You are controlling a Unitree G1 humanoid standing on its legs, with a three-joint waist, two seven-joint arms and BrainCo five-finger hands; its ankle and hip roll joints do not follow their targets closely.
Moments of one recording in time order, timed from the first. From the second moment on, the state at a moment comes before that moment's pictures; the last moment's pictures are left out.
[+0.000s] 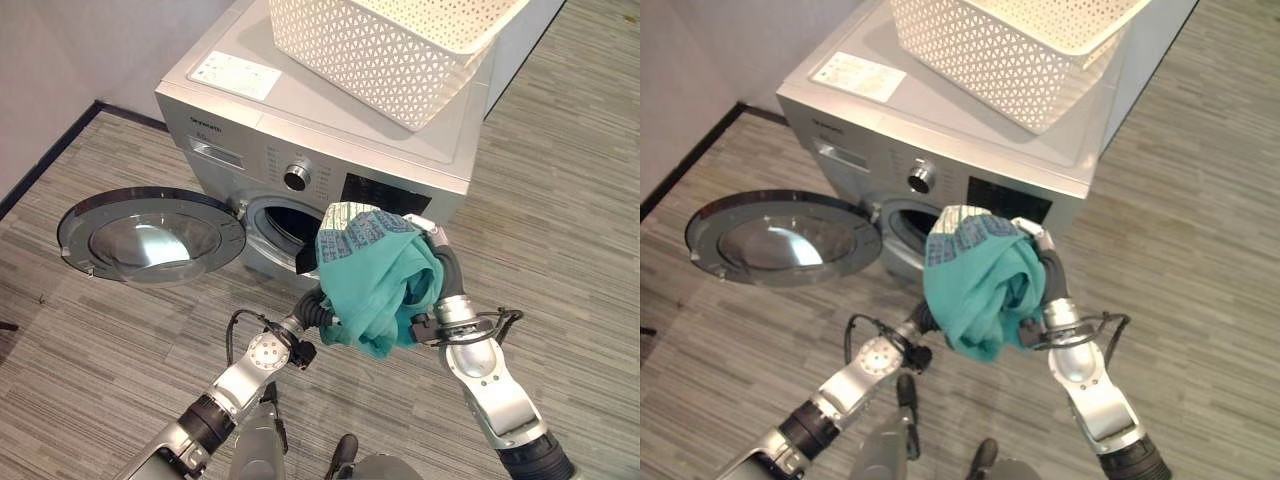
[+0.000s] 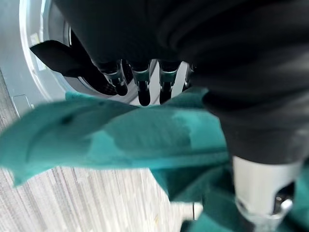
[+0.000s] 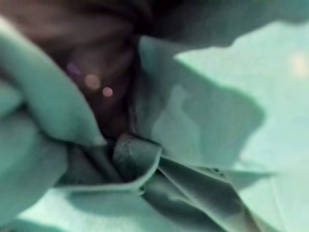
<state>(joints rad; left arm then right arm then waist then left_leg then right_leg) -0.37 0.30 -0.67 0.25 -0.25 0.01 0.06 -0.10 -0.40 0.31 -0.34 0.06 -0.07 -0.26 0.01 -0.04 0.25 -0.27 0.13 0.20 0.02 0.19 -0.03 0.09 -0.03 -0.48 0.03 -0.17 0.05</state>
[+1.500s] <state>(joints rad) -0.47 0.22 -0.64 0.25 -0.51 -0.12 0.30 -0.15 -0.40 0.43 -0.20 0.29 -0.16 -0.32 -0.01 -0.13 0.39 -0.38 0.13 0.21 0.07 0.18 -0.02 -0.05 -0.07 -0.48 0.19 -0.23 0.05</state>
